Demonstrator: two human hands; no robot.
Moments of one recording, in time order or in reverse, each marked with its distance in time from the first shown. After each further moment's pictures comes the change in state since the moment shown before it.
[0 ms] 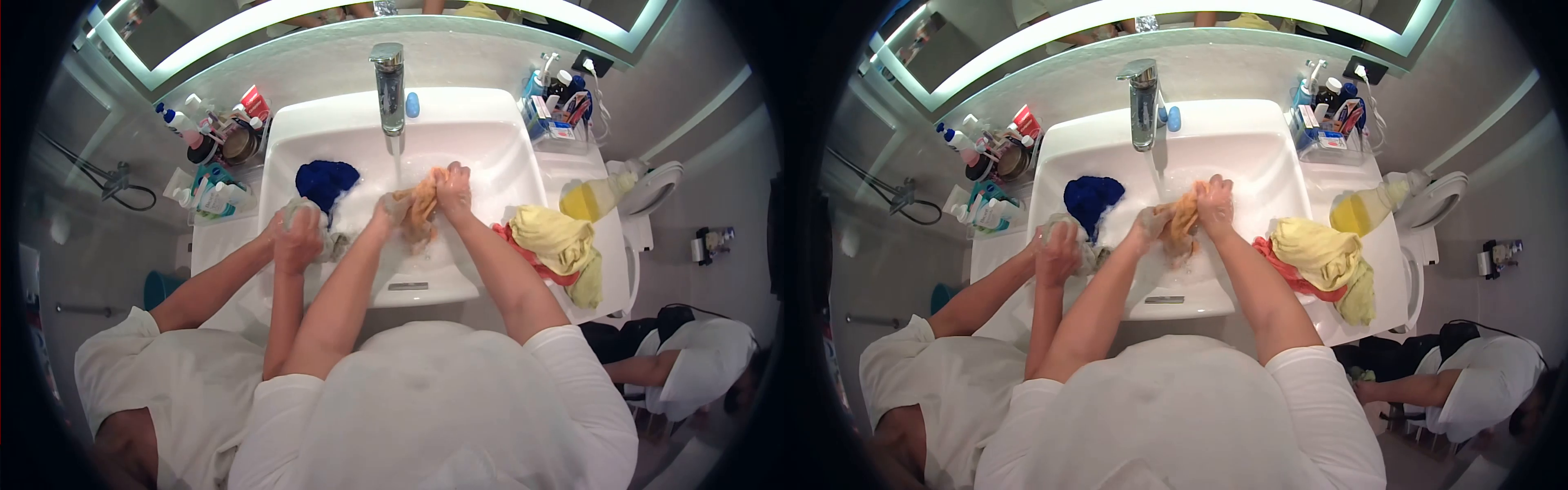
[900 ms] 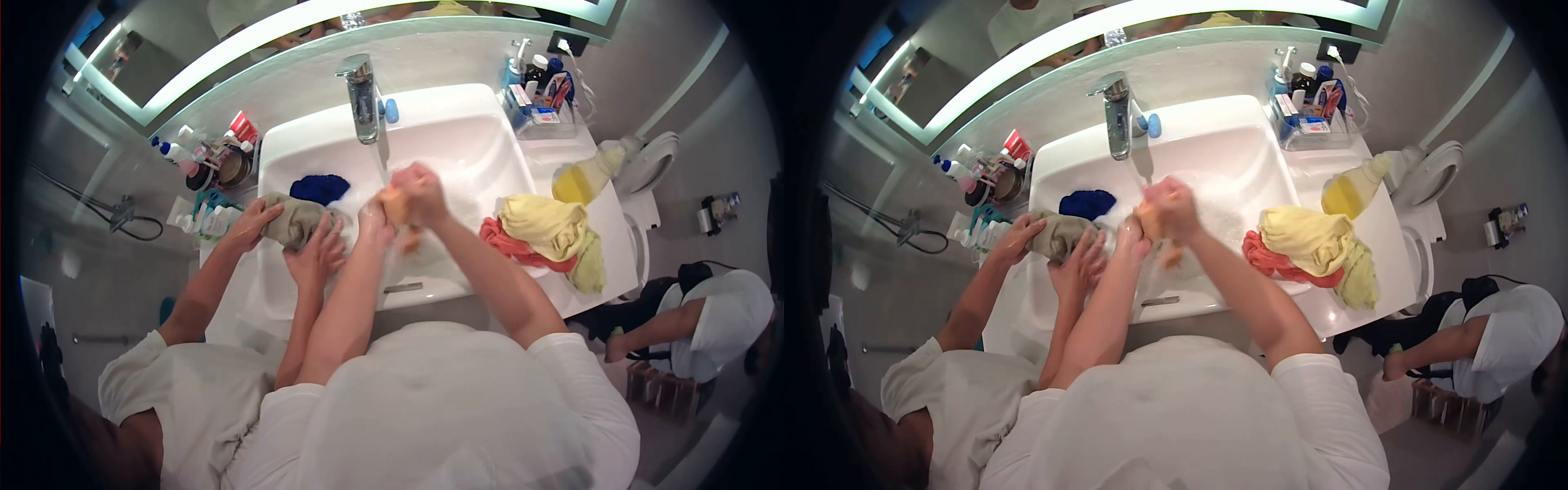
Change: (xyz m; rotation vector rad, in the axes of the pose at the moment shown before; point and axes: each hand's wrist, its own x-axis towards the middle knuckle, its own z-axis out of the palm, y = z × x) left_hand -0.010 0.017 0.015 -0.919 0.135 0.037; right_hand -0.025 -0.066 -0.038 1.338 -0.359 0.060
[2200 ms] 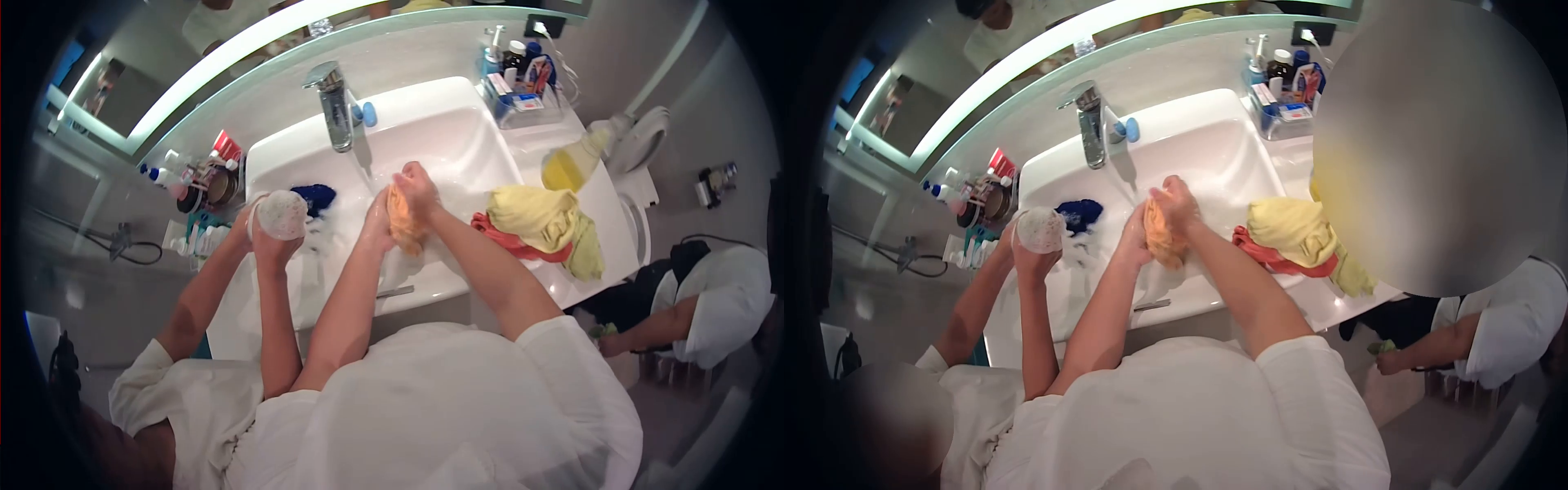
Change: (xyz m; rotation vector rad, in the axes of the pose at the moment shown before) left_hand -0.024 -0.013 0.041 0.129 -0.263 -0.239; right_hand 0.014 0.022 -0.055 -0.827 0.104 0.049
